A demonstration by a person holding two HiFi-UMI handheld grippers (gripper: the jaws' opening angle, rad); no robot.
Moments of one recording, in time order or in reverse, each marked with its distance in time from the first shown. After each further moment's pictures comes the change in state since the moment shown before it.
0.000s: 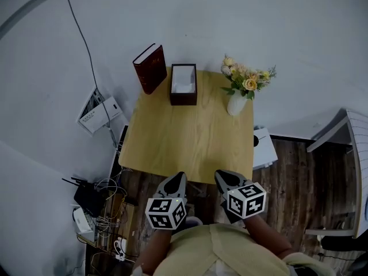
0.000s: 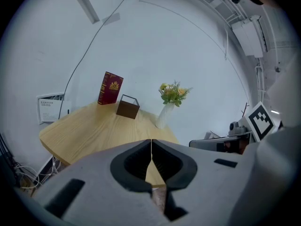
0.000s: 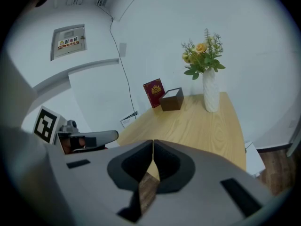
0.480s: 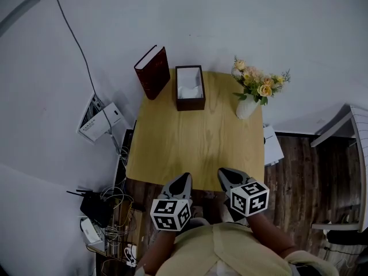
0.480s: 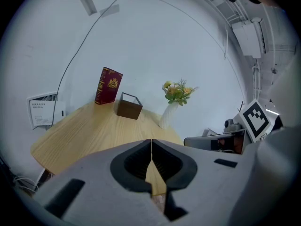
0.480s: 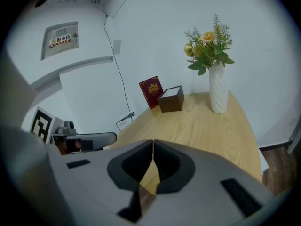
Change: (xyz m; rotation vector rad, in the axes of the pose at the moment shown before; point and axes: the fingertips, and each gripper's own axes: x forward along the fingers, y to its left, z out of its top) left arm 0.027 0.038 0.019 0.019 0.050 -0.056; right arm 0.054 0.002 0.023 0.031 0.012 -0.036
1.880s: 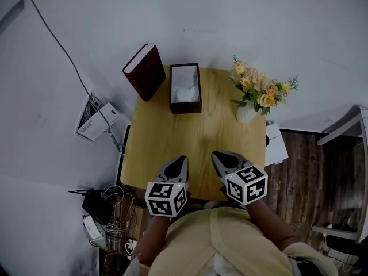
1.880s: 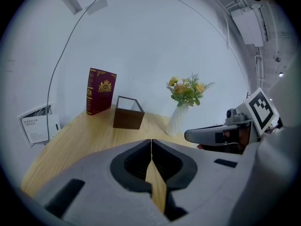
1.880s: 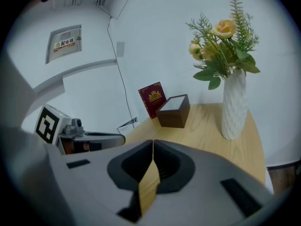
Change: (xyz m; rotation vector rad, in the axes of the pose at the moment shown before) left arm 0.077 0.015 0.058 0.080 0.040 0.050; right arm 0.050 -0.034 0.078 -0.073 -0.024 0.101
